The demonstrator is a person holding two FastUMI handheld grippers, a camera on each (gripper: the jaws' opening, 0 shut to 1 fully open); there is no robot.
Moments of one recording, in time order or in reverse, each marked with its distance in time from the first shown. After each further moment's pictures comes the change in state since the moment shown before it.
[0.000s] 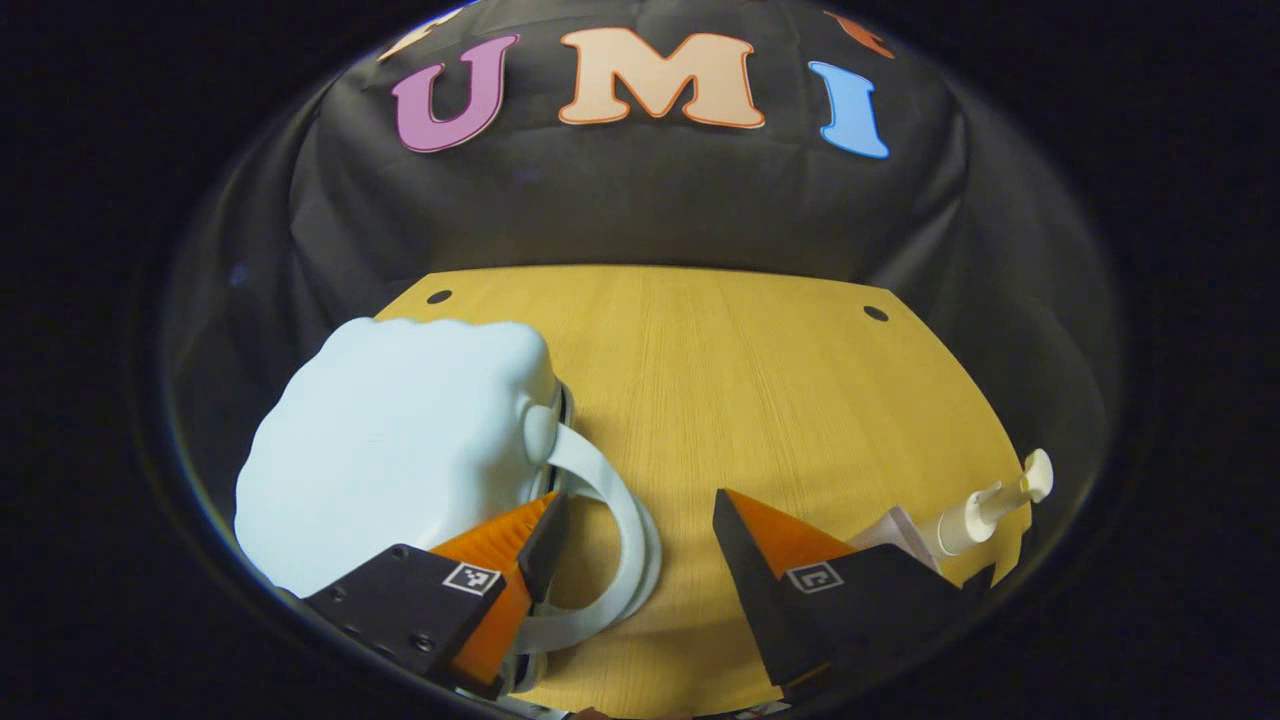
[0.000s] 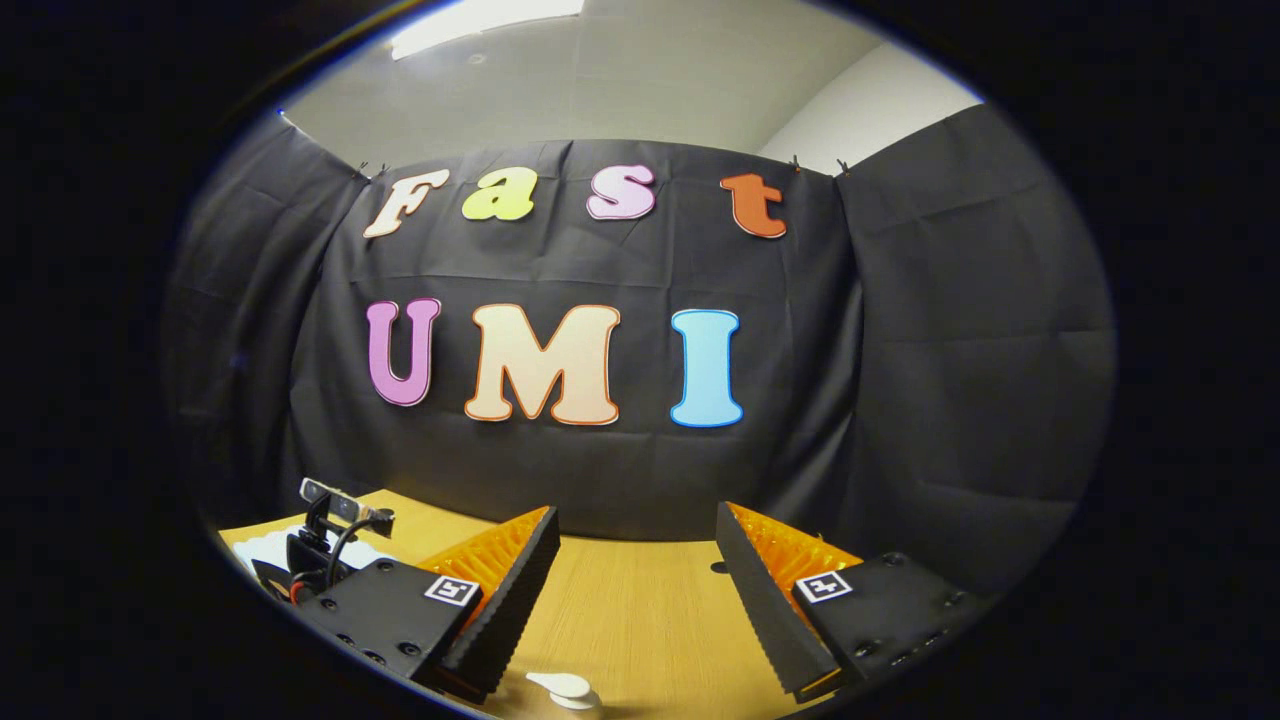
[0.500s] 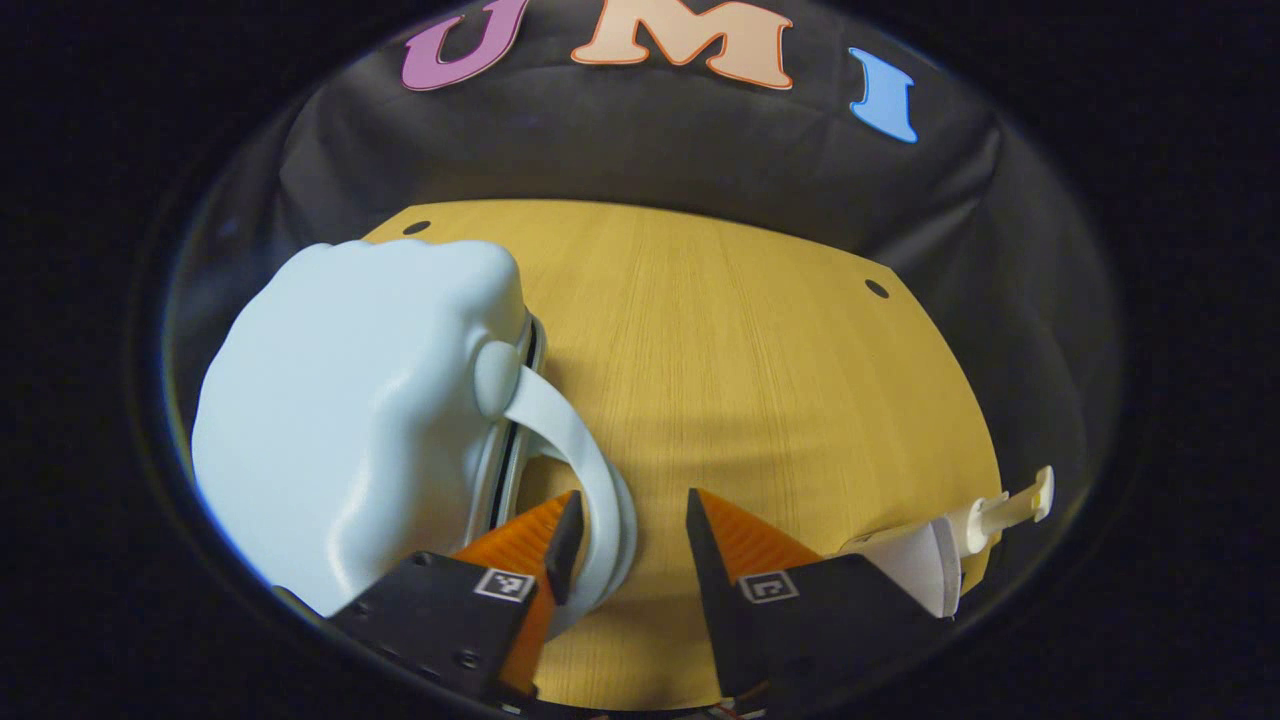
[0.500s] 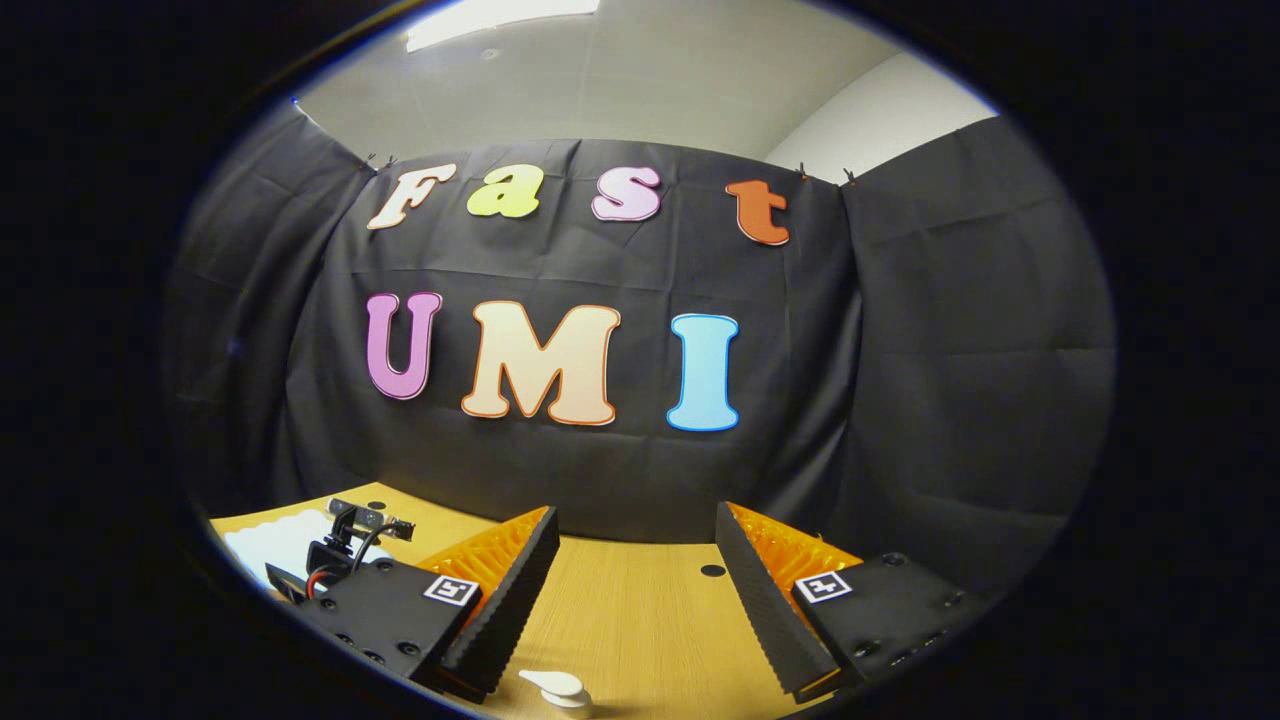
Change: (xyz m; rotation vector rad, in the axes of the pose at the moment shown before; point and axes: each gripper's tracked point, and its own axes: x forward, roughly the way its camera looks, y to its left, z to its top) left arm 0.017 -0.008 -0.027 -0.122 0.163 -0.070; right arm -0.004 0.003 0.005 -0.039 -0.015 -0.007
